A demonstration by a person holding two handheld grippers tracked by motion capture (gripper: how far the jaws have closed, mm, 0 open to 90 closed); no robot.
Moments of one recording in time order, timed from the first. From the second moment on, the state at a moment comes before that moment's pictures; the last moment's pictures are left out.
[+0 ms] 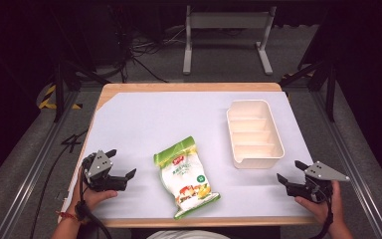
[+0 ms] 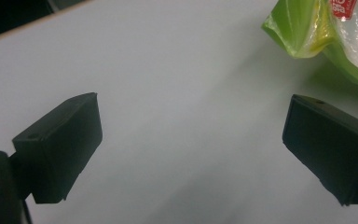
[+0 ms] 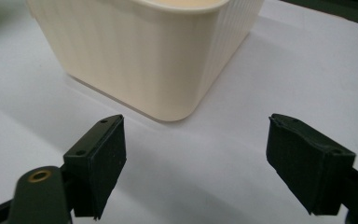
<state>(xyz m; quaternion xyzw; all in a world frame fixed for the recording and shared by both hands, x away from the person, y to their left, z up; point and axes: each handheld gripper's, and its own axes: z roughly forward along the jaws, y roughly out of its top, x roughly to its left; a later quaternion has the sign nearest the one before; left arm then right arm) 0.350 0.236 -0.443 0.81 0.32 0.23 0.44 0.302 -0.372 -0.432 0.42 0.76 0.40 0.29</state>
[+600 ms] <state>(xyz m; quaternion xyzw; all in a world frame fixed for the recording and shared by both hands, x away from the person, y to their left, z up) 0.374 0.210 -0.418 0.83 0.27 0.19 0.45 0.302 -0.369 -0.434 0.42 0.77 0.38 0.29</state>
